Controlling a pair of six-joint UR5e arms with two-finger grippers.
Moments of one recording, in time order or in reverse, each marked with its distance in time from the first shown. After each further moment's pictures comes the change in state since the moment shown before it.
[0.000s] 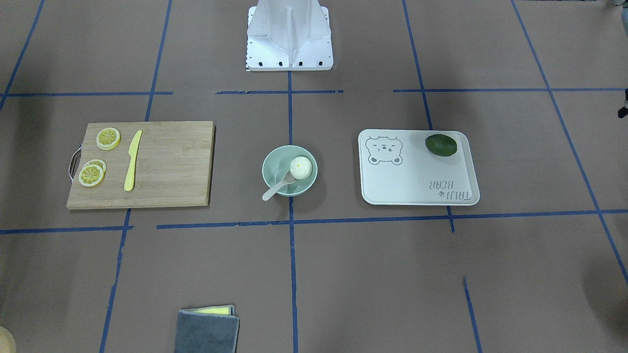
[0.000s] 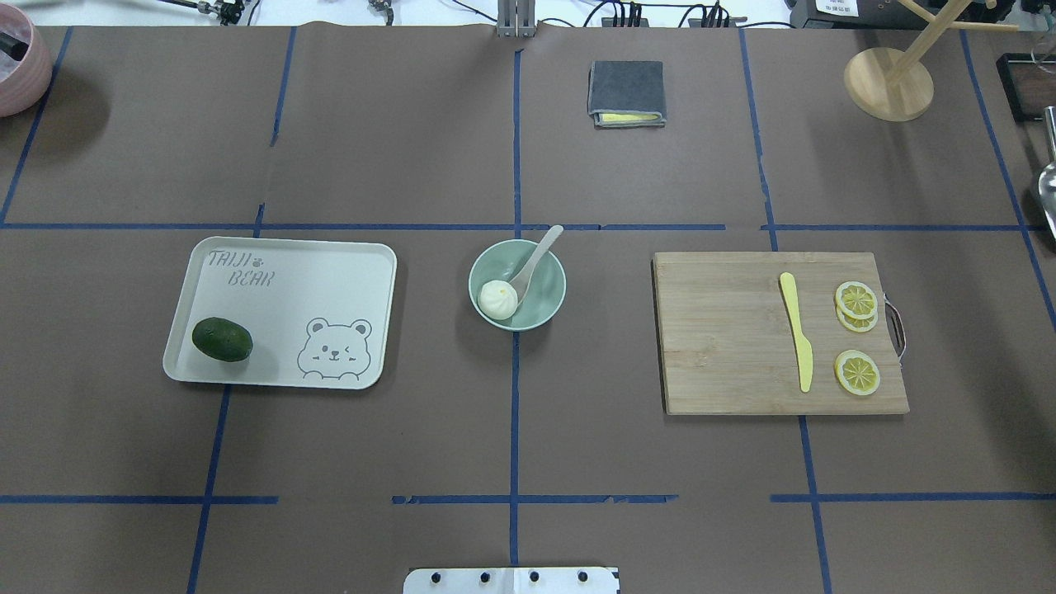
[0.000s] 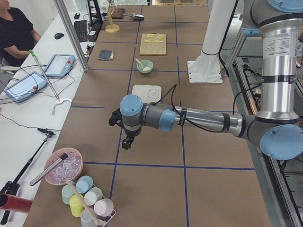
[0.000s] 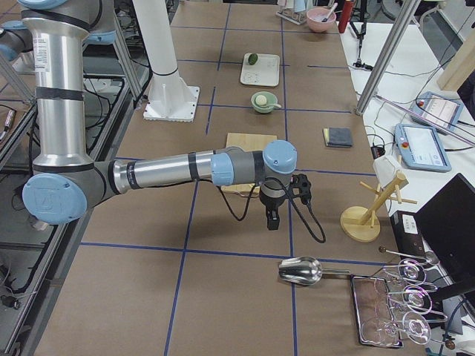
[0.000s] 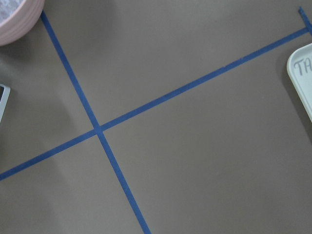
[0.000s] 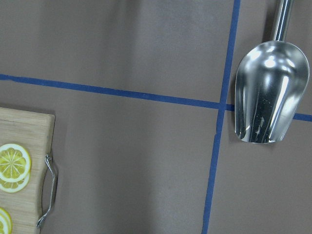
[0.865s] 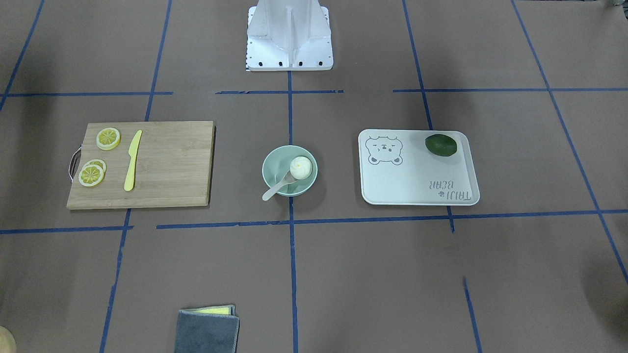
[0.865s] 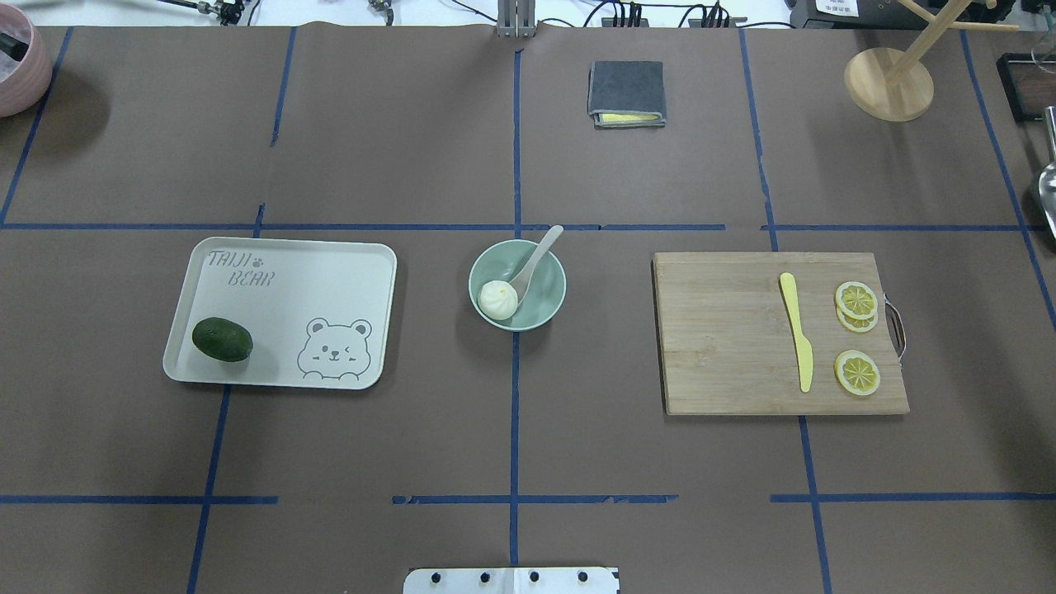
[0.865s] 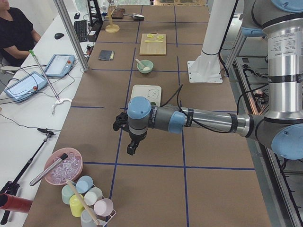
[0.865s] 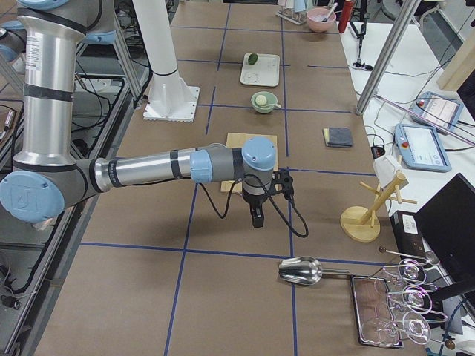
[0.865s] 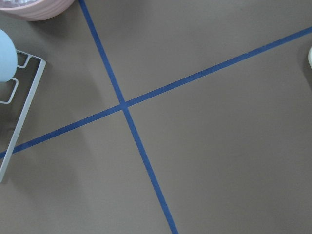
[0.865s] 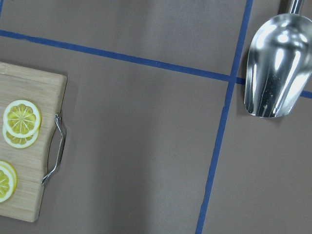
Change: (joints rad) left arm -0.042 0.036 -0.029 0.010 0.063 -0.009; right arm -0.002 -0.127 0.129 -0.003 -0.002 -0.077
